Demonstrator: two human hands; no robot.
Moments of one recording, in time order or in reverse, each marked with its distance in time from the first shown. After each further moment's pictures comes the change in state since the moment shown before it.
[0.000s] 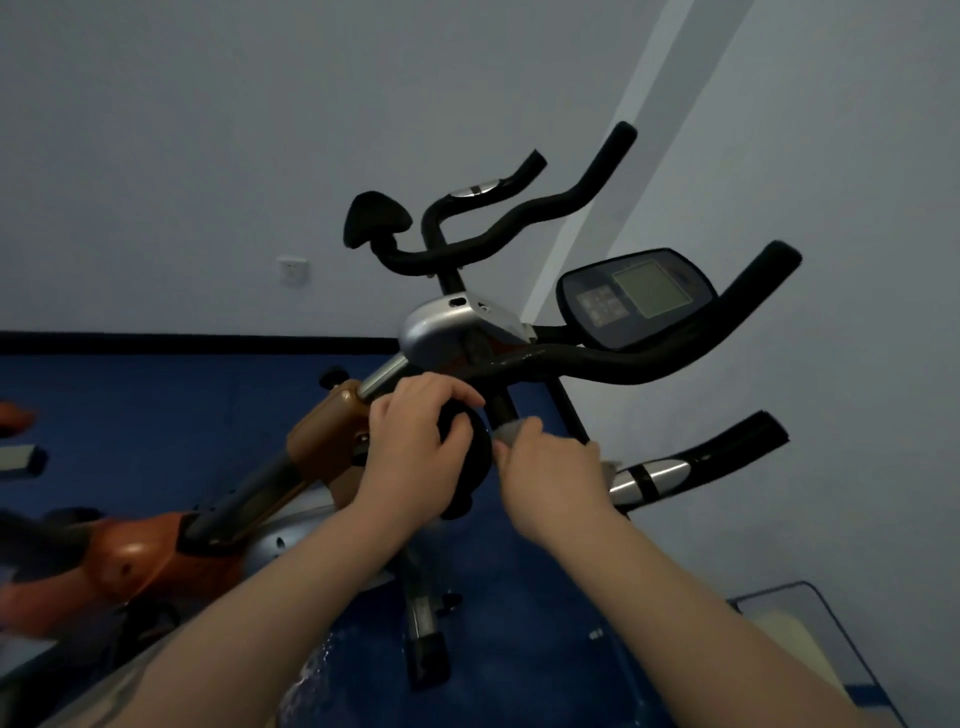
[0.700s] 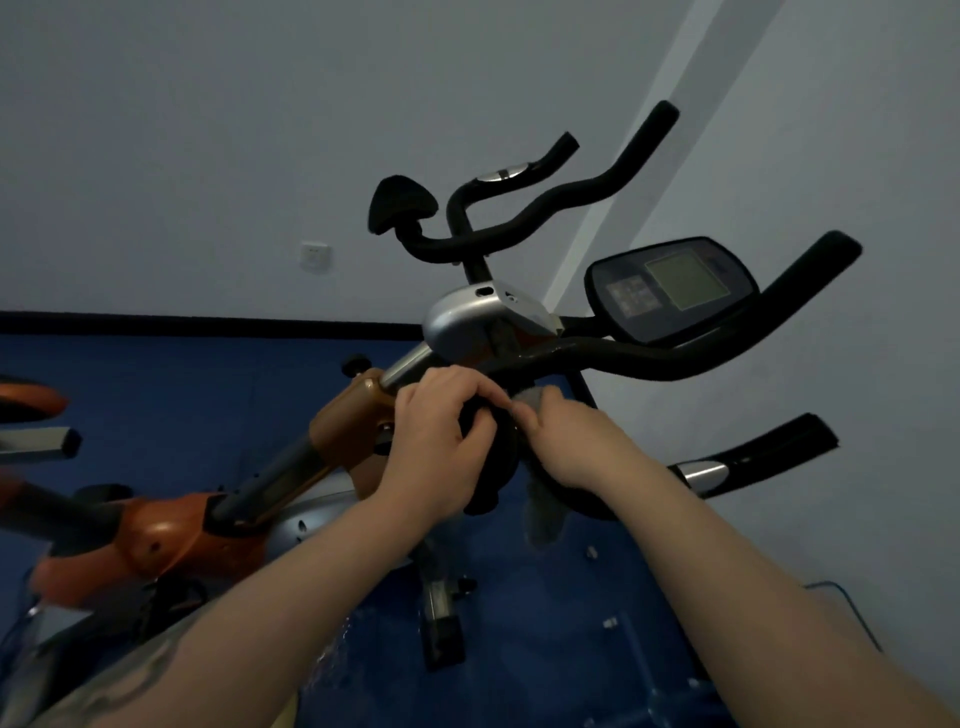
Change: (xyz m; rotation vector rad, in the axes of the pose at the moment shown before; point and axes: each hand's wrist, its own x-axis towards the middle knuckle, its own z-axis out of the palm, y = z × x) left_hand 0.001 -0.008 0.000 -0.078 -0.005 0.046; right_hand 0.041 0.012 -0.008 0.385 -0.098 -0.049
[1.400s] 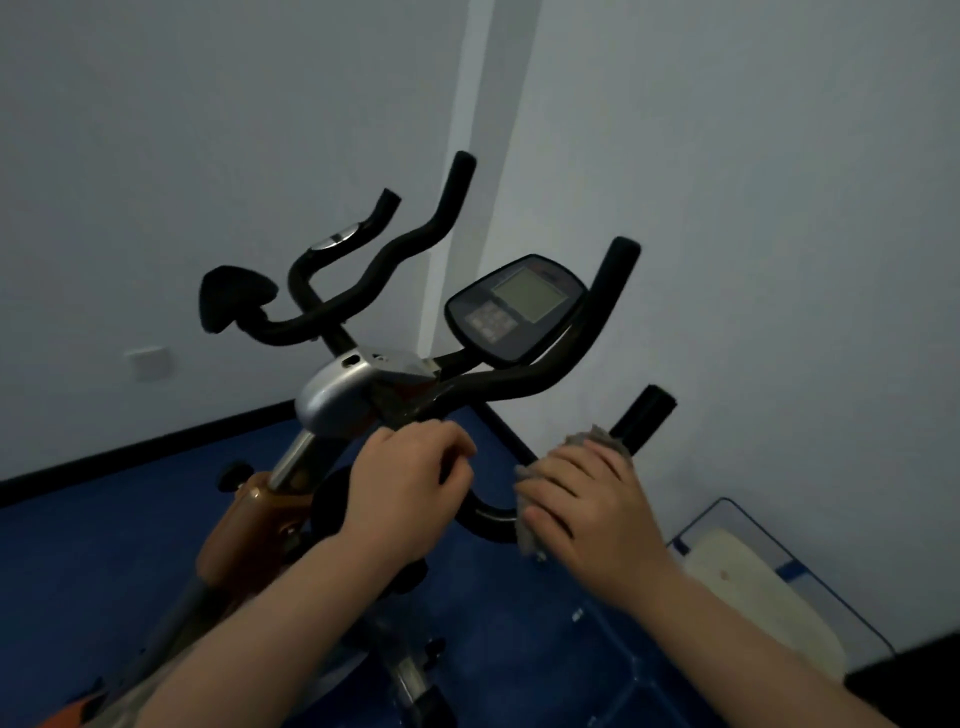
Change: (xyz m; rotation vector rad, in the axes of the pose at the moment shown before) left_hand 0.036 0.021 0.024 0.267 -0.322 0.354; right_hand -0.078 0.082 0.031 -0.290 0.845 -0.318
